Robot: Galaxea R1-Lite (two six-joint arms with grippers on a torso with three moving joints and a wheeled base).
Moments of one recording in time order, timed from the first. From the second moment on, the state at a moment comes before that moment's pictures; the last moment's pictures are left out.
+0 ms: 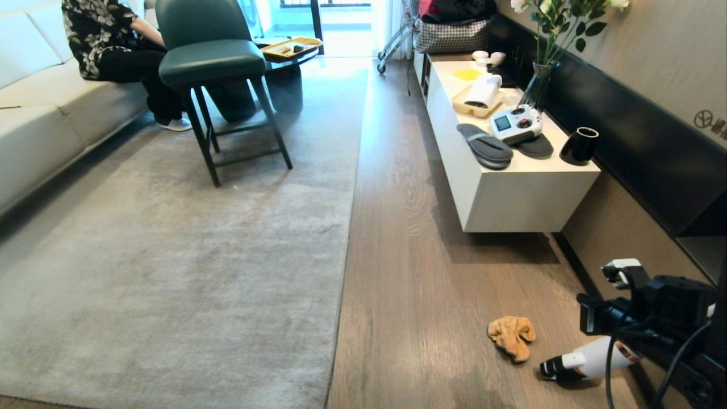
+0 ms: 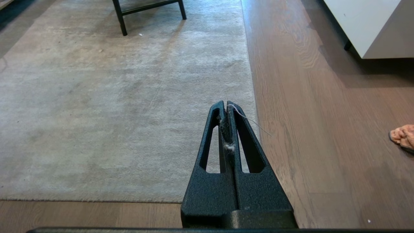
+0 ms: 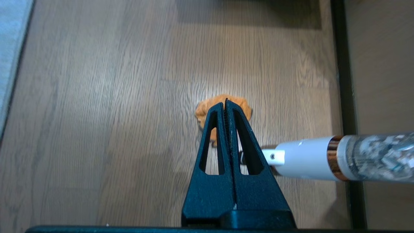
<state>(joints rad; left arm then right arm) 0.00 0.00 0.00 0.00 0.00 0.02 -0.13 2.18 -0.26 -1.52 0.09 -0.10</state>
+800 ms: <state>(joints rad) 0.00 0.00 0.00 0.00 0.00 0.02 -0.13 1.83 -0.02 -1.52 0.11 -0.09</state>
